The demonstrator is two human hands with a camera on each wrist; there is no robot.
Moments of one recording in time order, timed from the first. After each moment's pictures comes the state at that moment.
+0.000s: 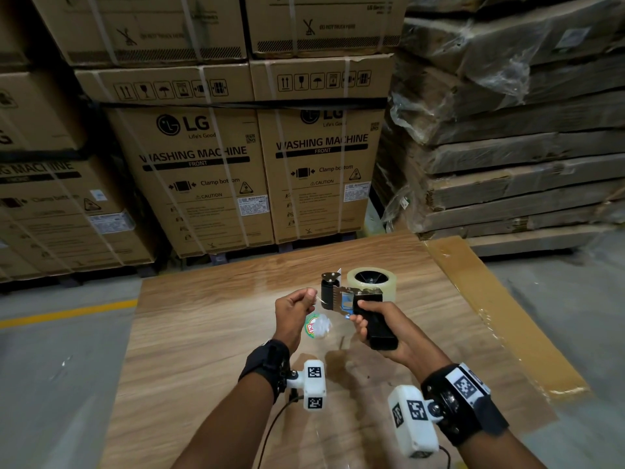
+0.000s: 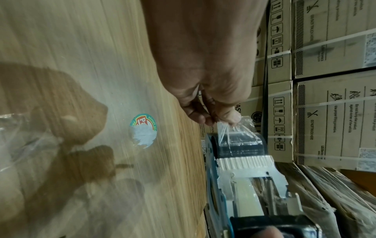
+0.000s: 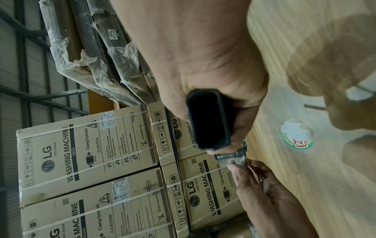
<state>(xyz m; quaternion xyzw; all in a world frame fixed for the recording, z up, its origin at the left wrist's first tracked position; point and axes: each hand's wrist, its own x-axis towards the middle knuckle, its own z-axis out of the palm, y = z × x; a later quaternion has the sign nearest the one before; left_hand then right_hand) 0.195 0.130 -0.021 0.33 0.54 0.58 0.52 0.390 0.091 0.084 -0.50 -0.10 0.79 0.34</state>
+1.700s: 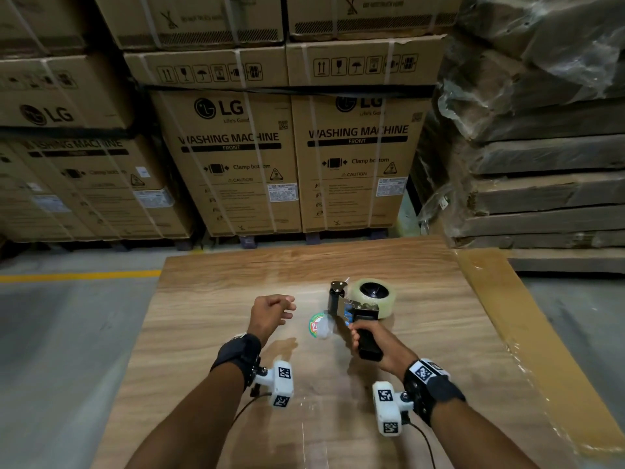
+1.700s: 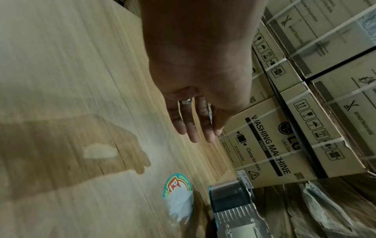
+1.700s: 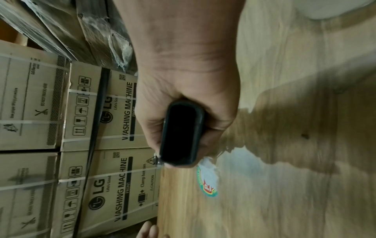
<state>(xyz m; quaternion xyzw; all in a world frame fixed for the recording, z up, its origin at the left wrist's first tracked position) 0.144 0.132 -0.038 0.31 0.70 0.45 0.46 0.405 0.152 -0.041 -0.50 -0.15 0.81 0.25</state>
